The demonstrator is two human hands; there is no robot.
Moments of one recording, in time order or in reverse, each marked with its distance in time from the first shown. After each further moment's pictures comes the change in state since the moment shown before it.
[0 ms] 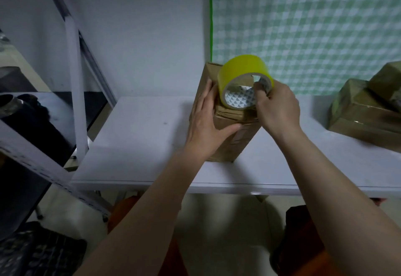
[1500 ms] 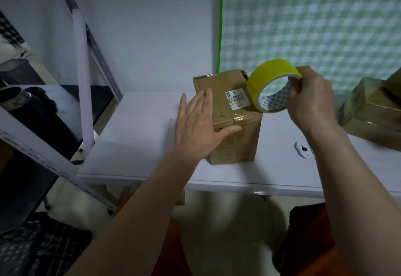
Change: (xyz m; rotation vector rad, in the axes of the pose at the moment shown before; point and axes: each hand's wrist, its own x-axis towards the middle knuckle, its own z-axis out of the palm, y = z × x) left_hand -0.001 -0.015 -0.022 0.804 -0.106 0.056; right_hand 0.023 0.027 -0.017 -0.142 0.061 -0.136
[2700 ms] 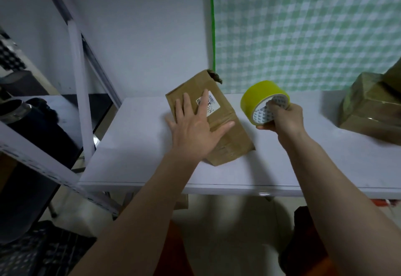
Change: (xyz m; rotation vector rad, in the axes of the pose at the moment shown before) left_hand 0.006 0.011 -0.003 -0.160 -0.158 -0.223; right_hand -0.014 0.023 0.055 0.972 -0.164 0.700
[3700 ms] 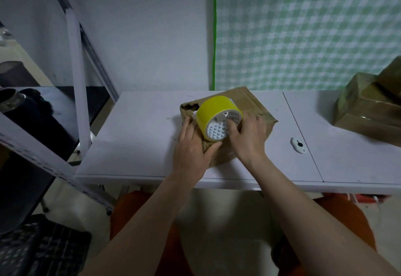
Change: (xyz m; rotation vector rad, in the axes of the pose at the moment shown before) left_hand -0.037 -0.041 0.065 -0.365 0.214 0.192; right_hand -0.054 0.051 0.047 -0.852 0.051 -0.585
